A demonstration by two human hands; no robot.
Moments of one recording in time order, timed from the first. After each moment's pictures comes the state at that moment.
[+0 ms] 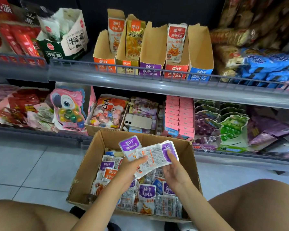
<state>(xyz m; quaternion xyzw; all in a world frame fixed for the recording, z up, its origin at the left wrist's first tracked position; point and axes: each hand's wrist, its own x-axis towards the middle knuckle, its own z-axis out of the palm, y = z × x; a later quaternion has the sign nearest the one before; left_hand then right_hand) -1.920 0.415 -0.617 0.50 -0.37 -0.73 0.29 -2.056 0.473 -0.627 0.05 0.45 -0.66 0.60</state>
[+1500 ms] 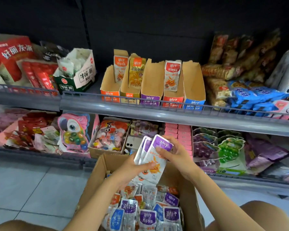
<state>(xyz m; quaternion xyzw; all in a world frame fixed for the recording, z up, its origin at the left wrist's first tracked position) -1.917 0.374 -0.535 0.38 -0.57 -0.70 0.19 -2.090 0.424 -0.517 -0.43 0.54 -0.54 0.48</state>
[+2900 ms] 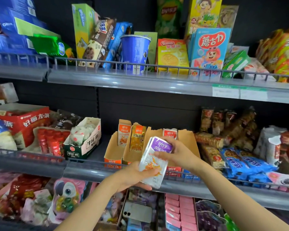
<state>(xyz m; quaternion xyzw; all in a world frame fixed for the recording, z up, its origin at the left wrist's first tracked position) -1.938 0.288 -0.350 0.29 -0.68 -0.66 0.16 -2.131 0.320 -0.326 -0.63 0.57 -0.43 0.31</state>
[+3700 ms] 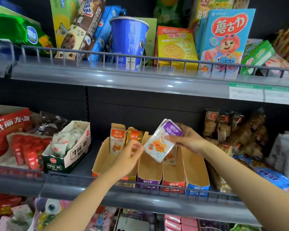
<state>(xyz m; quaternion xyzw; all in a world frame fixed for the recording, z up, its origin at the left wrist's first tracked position) -1.980 0.181 -0.363 0.36 -0.78 -0.39 0.33 -2.201 0.237 -0.300 -0.54 0.62 -0.46 0.33</state>
